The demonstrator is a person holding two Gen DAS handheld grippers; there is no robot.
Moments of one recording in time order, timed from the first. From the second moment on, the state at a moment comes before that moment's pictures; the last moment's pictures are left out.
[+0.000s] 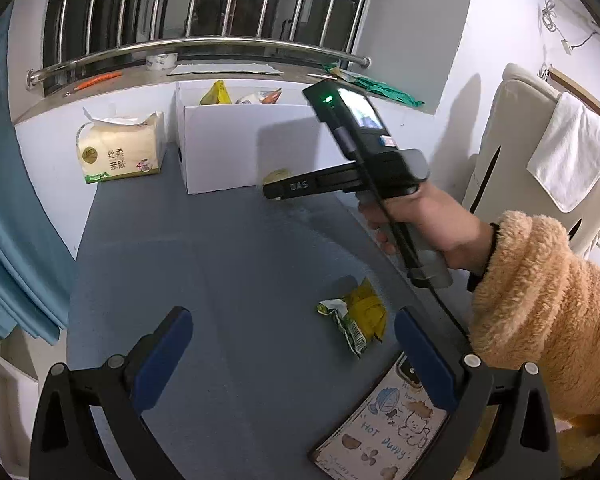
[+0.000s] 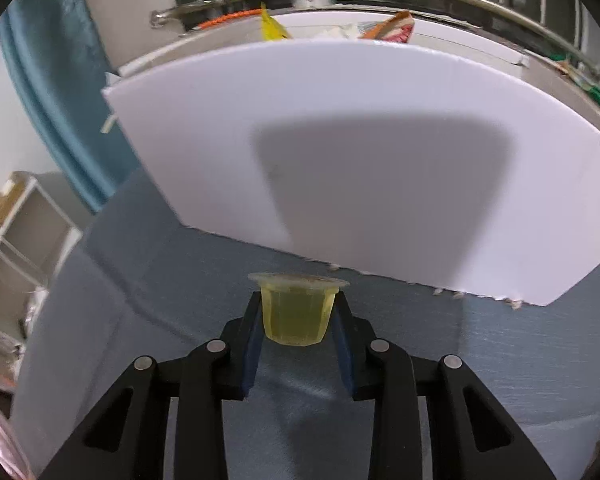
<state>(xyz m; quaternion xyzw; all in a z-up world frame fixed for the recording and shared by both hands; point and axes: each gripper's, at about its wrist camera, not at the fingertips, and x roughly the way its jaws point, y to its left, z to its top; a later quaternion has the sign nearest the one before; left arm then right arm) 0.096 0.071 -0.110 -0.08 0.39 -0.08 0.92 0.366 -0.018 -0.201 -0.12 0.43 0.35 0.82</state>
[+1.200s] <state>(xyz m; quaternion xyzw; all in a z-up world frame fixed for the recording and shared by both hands) 0.165 -0.001 -0.161 -0.04 0.48 -0.16 0.86 0.217 -0.215 -0.112 -0.02 0.31 0.37 0.88</state>
